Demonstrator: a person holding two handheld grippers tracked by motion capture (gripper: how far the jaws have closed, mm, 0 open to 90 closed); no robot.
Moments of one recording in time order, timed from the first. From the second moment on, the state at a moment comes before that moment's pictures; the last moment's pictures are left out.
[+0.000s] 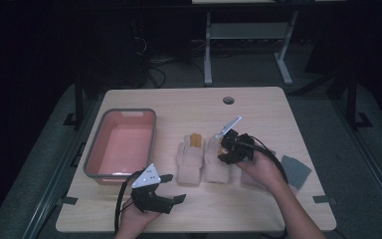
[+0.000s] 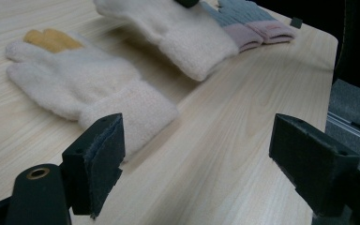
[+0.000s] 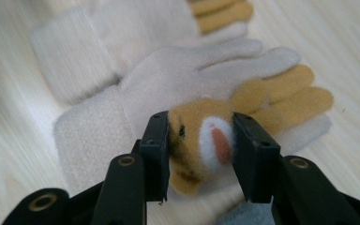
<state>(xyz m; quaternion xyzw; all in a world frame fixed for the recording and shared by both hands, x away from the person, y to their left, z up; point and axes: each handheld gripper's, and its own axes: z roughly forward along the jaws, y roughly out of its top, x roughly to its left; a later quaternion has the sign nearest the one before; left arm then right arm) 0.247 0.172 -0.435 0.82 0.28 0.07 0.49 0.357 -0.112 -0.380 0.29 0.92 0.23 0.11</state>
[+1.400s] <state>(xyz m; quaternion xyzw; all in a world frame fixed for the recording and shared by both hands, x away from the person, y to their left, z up) 0.247 0.175 -0.433 0.82 0.29 0.07 0.49 0.379 -0.024 -0.401 0.24 0.94 0.23 0.08</state>
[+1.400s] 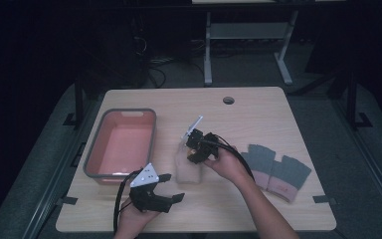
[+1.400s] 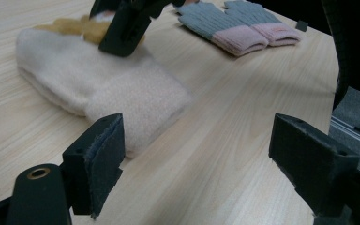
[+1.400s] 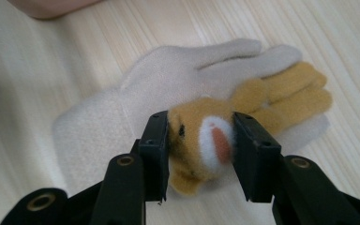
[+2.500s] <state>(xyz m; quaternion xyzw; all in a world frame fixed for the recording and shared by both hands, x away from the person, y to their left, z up) 0.288 0.153 -0.431 0.79 0.41 0.04 0.46 0.357 -0.089 -0.412 0.38 0.86 0.35 0.01</state>
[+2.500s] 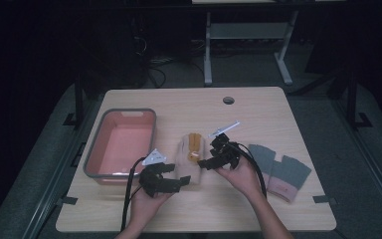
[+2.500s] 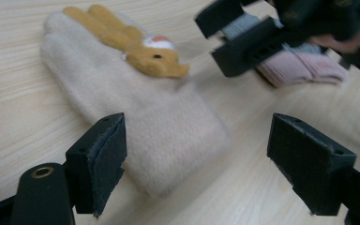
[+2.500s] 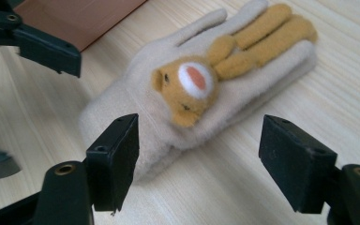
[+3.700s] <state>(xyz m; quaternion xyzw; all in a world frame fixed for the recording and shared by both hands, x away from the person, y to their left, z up) 0.308 0.146 -0.464 0.75 0.52 0.00 0.41 0.362 -0.084 -0.461 0.47 0.79 0.38 -0.09</state>
